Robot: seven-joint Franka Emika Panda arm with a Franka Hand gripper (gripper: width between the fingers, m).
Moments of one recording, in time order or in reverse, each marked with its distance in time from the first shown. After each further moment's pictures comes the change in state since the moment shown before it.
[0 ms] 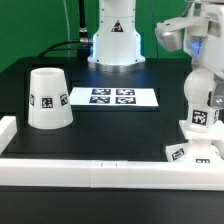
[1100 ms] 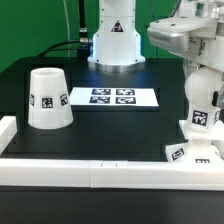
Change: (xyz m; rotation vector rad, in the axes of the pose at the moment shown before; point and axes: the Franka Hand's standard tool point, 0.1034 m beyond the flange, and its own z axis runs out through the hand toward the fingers) arm -0.004 -0.002 0.001 0.010 -0.033 -0.175
